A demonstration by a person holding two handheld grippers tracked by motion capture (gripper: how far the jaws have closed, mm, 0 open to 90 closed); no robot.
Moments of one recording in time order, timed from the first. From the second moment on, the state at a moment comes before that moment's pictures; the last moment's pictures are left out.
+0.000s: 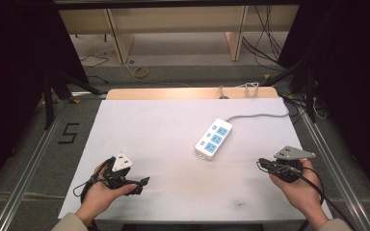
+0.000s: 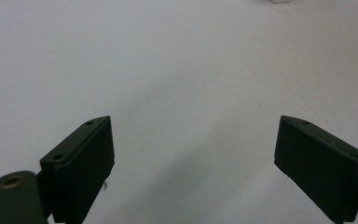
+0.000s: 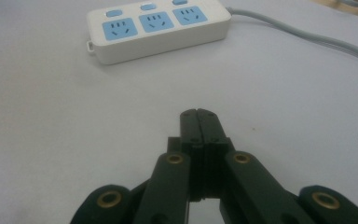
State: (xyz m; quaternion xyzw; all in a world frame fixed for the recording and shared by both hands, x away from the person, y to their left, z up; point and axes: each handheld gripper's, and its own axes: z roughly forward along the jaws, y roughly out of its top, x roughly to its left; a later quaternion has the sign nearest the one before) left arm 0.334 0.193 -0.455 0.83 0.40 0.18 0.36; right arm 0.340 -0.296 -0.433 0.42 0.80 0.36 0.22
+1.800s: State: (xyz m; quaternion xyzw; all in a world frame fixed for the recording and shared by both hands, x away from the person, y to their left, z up) left arm 0.335 0.192 -0.456 0.83 0.40 0.18 0.35; right arm 0.370 -0.277 -0.428 0.42 0.80 0.37 0.21
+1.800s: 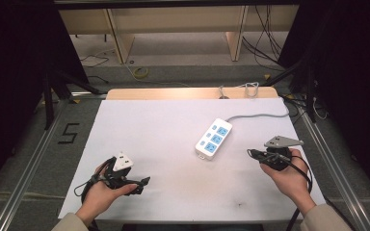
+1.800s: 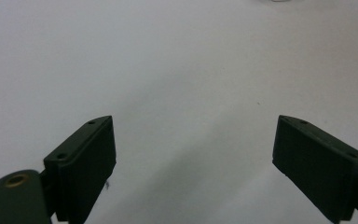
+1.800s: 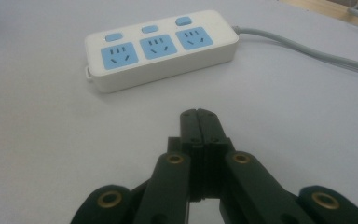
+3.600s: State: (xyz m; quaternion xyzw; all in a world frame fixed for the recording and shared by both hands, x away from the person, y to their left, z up) left arm 0.335 0.192 -0.456 0.82 0.40 0.18 0.35; right arm 0.399 -0.258 -0.424 0.42 0.81 0.37 0.20
